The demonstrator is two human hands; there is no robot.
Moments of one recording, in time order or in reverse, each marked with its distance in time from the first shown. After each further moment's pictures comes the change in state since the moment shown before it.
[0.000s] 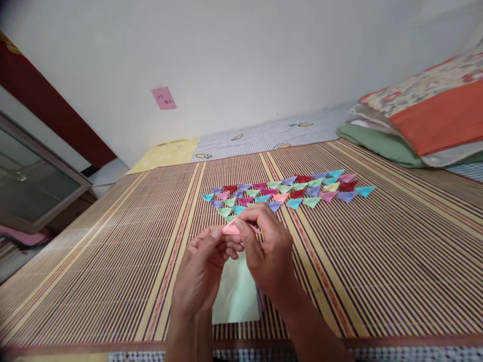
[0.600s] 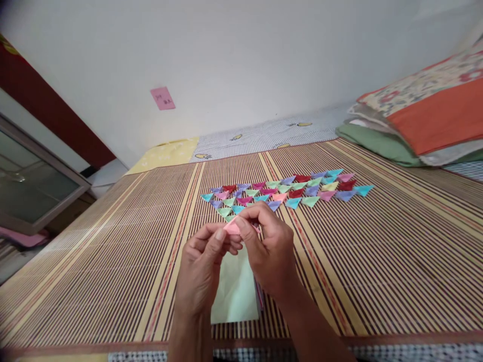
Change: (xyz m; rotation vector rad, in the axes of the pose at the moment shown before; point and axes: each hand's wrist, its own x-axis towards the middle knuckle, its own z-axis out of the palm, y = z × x) left_hand 0.000 -0.005 -0.001 0.168 0.005 0.114; right_hand 0.003 -0.001 -0.005 0.049 -0.029 0.103
